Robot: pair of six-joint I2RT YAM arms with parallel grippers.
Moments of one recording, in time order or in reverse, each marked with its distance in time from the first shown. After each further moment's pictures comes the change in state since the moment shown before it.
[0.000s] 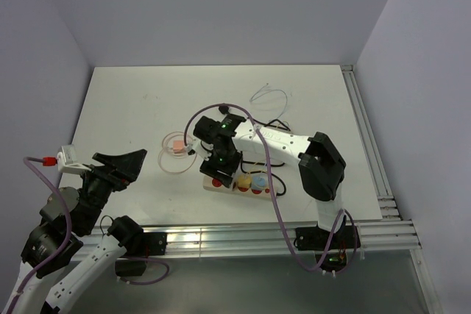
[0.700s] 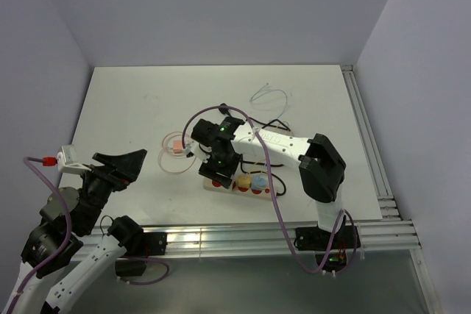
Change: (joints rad) left arm 0.000 0.000 0.000 0.000 0.000 0.000; right arm 0.021 -0.002 -0.006 0.013 0.032 0.001
